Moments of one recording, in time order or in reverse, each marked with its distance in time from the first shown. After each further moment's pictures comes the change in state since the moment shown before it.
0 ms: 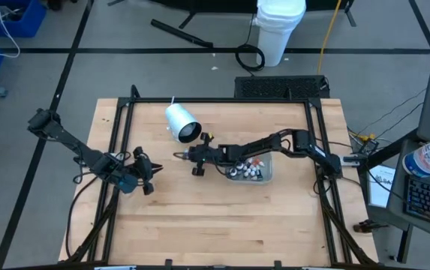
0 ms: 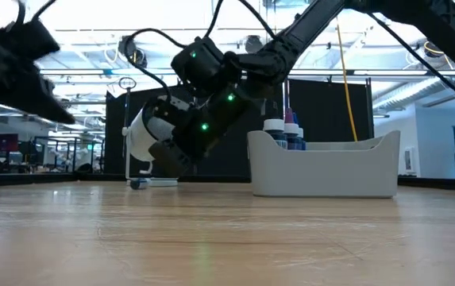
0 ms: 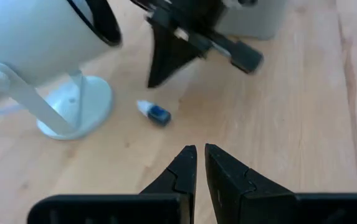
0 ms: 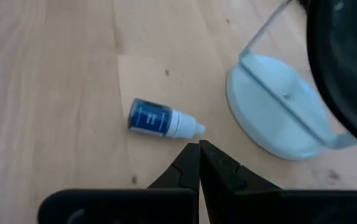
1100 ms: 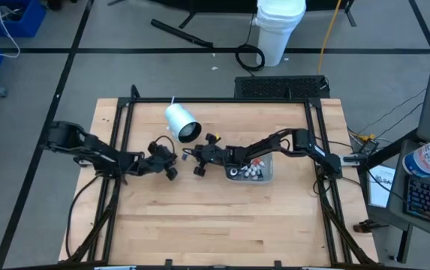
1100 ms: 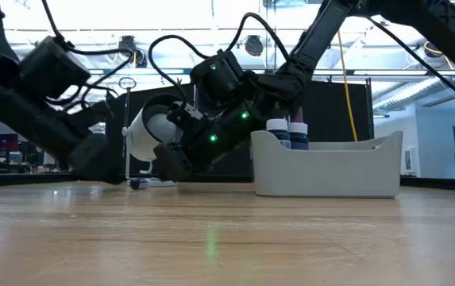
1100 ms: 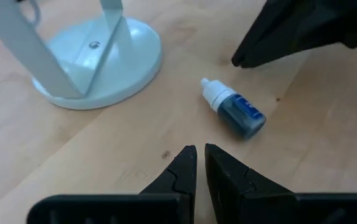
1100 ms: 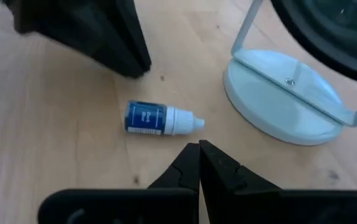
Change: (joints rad) left arm 0.496 0.671 -0.172 0.967 0.183 0.108; right arm -0.024 0.006 -0.163 0.303 -0.057 0.120
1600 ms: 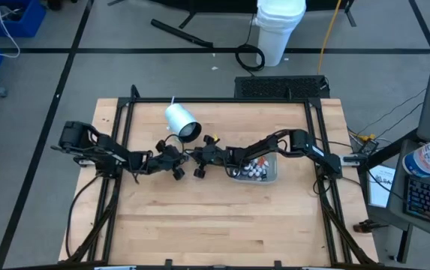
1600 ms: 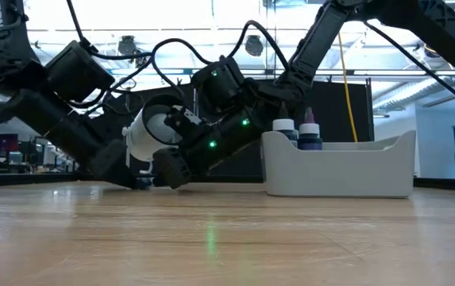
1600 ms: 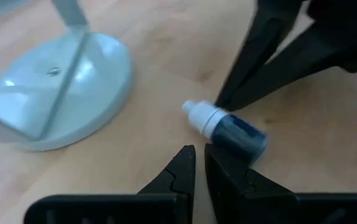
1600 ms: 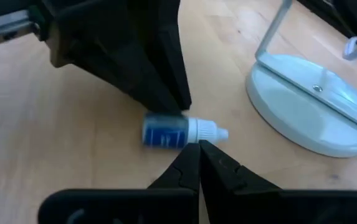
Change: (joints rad) left arm 0.044 0.160 0.113 0.035 0.050 0.116; right arm -0.001 0.036 -0.003 0.083 -0.062 -0.046
